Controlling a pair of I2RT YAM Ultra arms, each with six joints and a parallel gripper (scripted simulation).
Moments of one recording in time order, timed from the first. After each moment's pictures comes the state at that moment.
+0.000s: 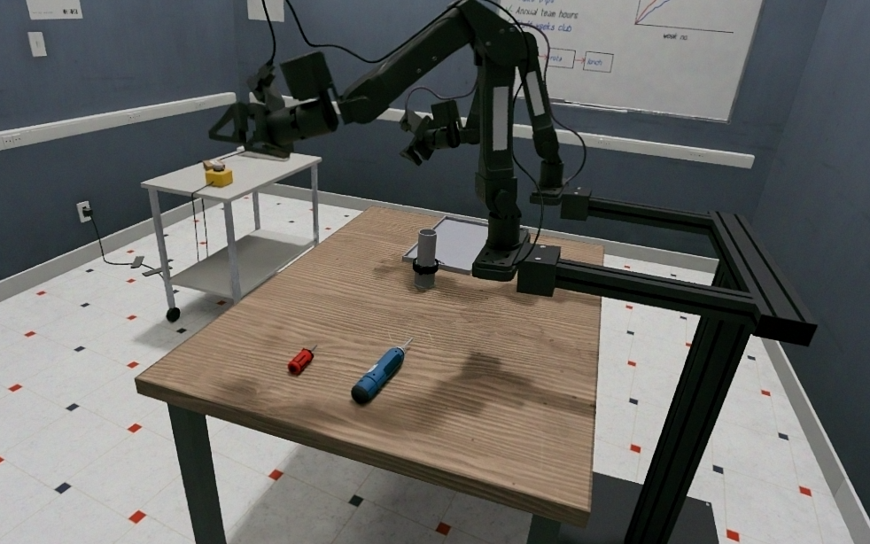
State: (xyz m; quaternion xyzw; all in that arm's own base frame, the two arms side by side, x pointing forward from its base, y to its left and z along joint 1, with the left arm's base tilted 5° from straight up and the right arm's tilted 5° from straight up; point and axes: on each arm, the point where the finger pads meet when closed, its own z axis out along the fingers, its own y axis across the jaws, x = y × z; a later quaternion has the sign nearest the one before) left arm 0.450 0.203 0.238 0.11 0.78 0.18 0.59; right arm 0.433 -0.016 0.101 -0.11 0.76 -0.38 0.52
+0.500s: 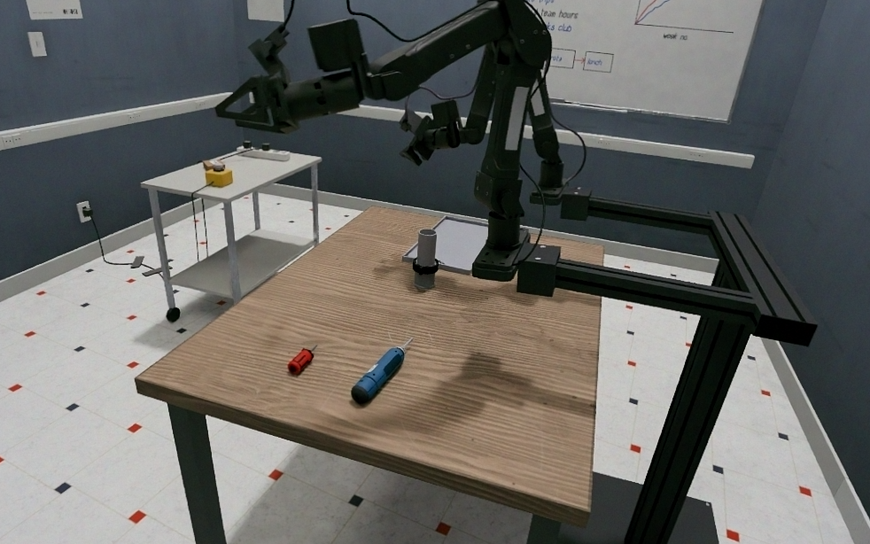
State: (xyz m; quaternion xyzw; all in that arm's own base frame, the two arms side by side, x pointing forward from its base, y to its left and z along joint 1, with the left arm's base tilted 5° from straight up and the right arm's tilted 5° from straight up) left arm 0.369 0.288 0.296 -0.06 0.76 0.25 0.59; right arm 0.433 -0.016 0.101 -0.11 0.76 -0.38 0.52
